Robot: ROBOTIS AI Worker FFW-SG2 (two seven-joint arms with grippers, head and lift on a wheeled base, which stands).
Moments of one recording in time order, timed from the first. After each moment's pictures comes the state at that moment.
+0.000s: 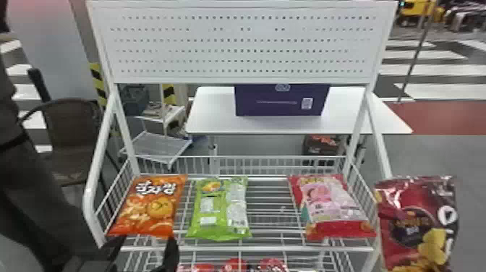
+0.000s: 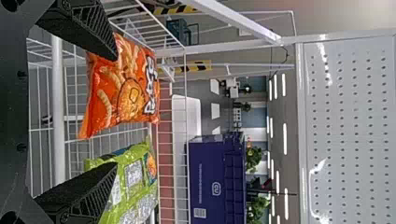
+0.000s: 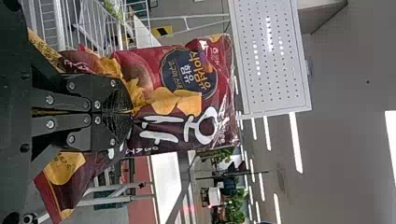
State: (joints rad) left arm 0.42 0.27 -0.16 -1.99 0.16 0.10 0.26; right arm 0.88 -0.22 -0.09 -2.11 -0.36 -0.35 0.05
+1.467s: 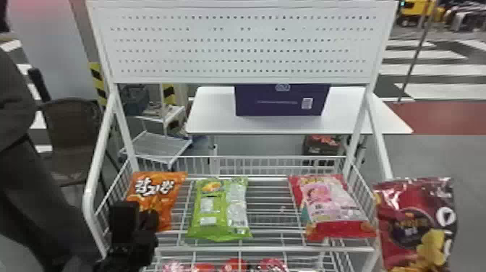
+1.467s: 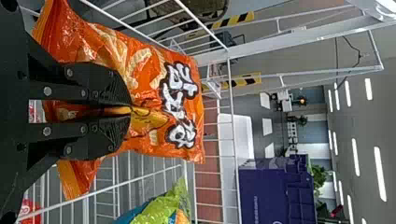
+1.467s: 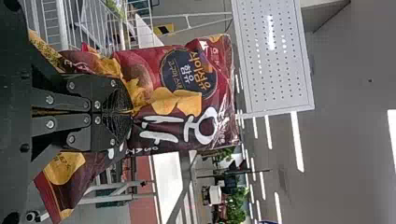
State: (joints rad) left arm 0.06 0.23 -0.14 -1.69 0.20 0.40 0.25; right arm 0.87 -0.21 -0.09 -2.10 -0.35 -0.35 0.05
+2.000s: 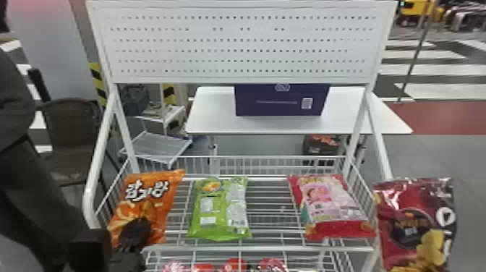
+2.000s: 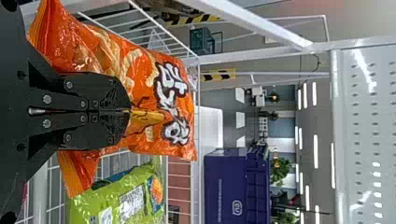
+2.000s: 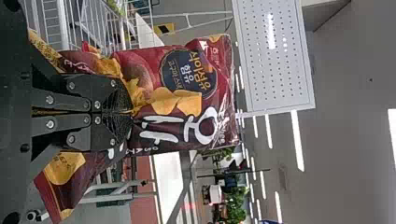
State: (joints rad) left arm 0.39 0.23 -0.07 -2.07 0.21 0.32 0.24; right arm 0.86 -0.21 -0.09 -2.10 -0.35 -0.35 0.05
